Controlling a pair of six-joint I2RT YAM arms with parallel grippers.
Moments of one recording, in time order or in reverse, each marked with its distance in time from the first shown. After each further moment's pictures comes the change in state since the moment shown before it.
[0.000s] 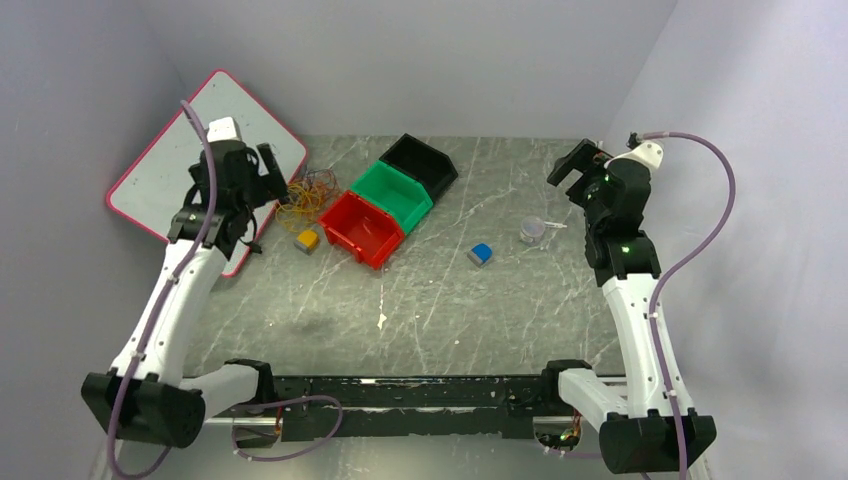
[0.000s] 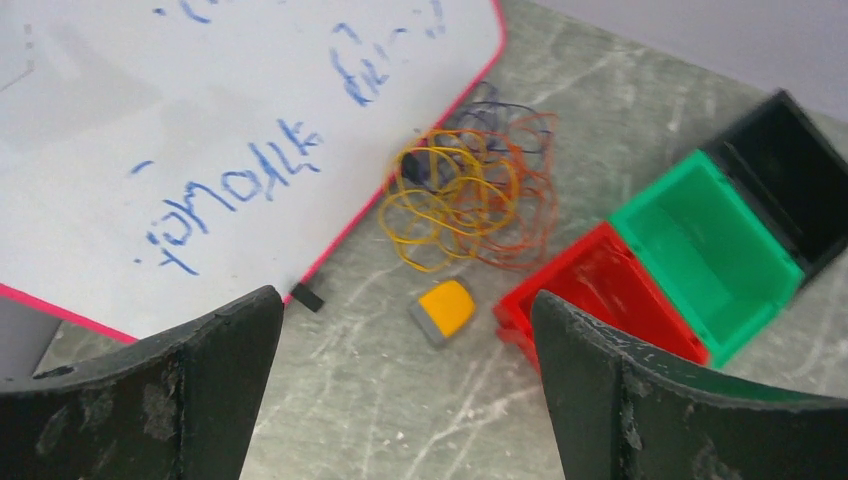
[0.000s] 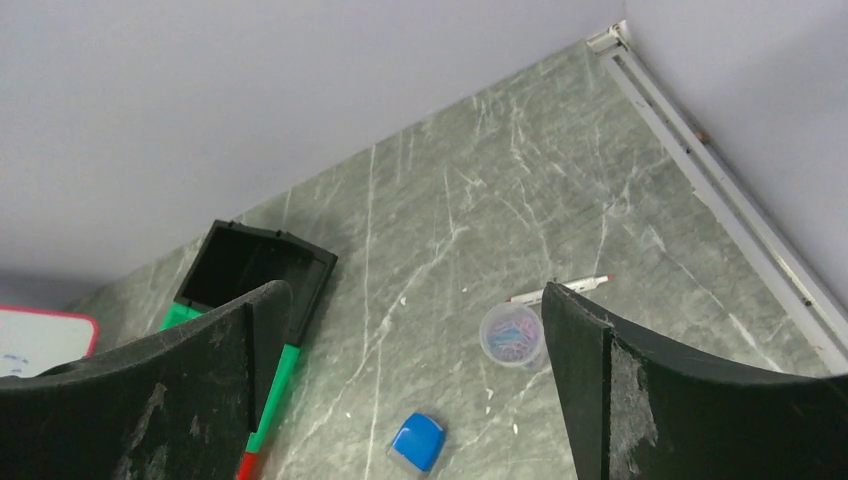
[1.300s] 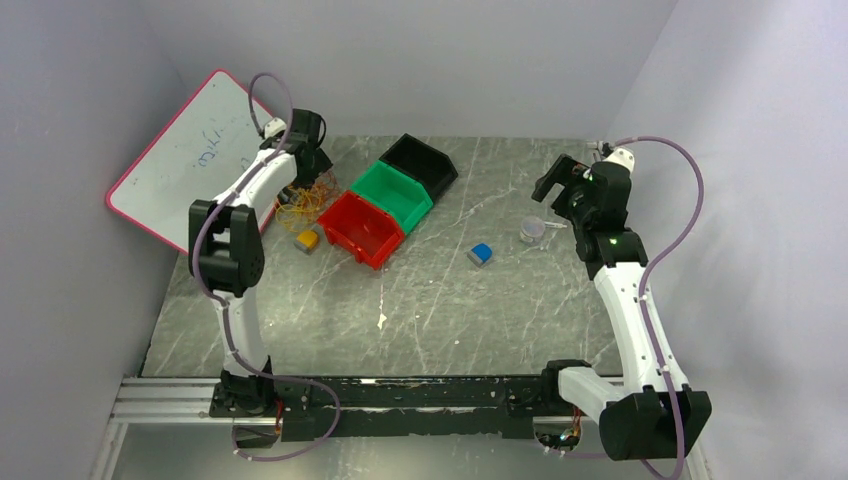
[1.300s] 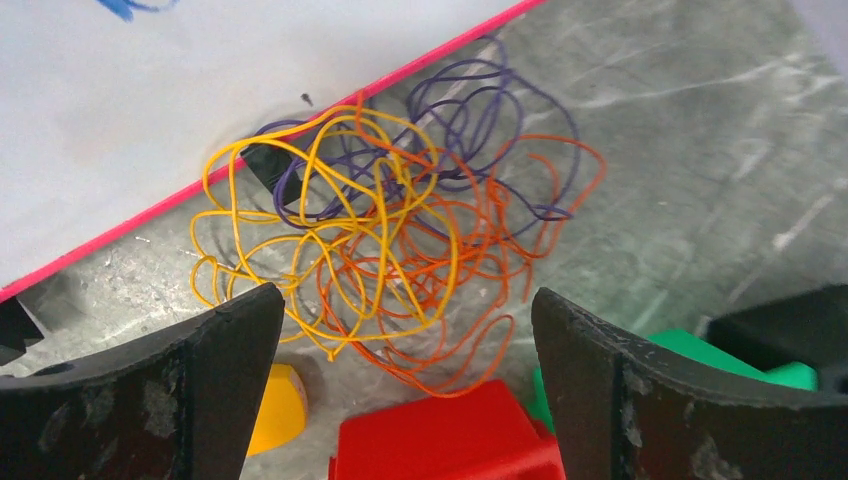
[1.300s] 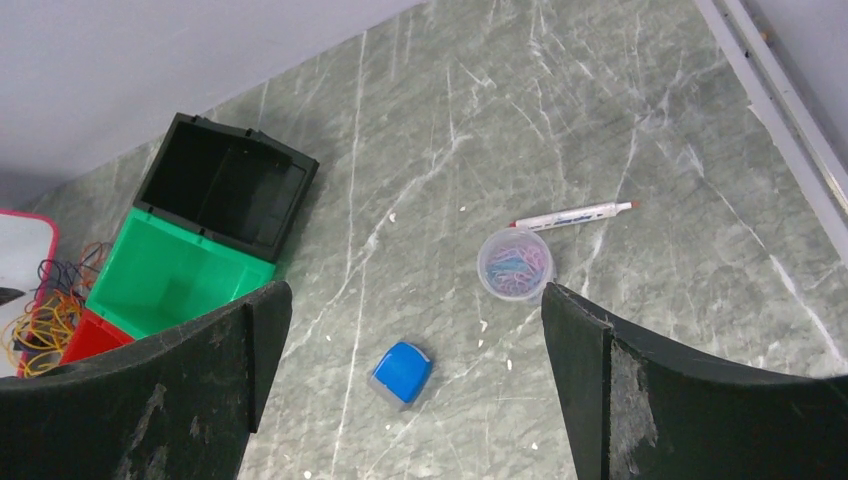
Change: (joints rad) left arm 0.000 0.888 0.515 -0.108 -0.056 -0.507; right arm 0.000 0.064 -0.073 -0.040 -0.122 -0.014
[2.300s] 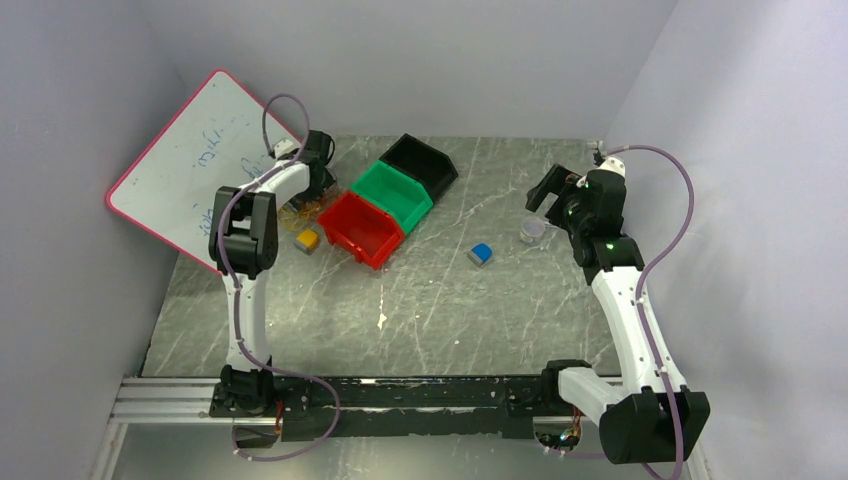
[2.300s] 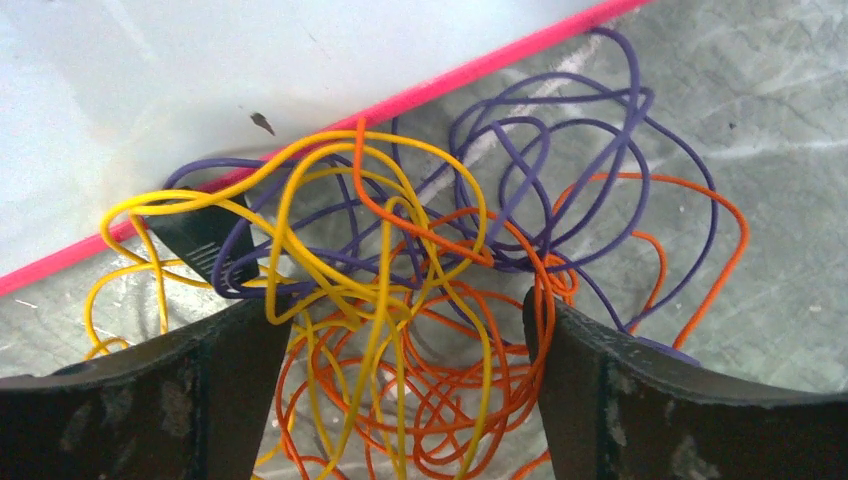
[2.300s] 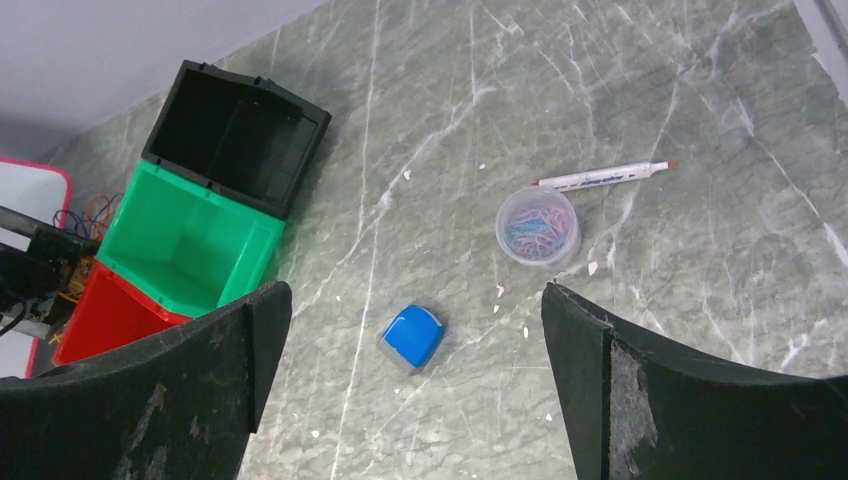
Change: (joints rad) left arm 0.002 0.219 -0.008 0.115 -0.063 -0.069; right arm 0.000 -0.018 -0.063 -0.003 -0.082 0.019
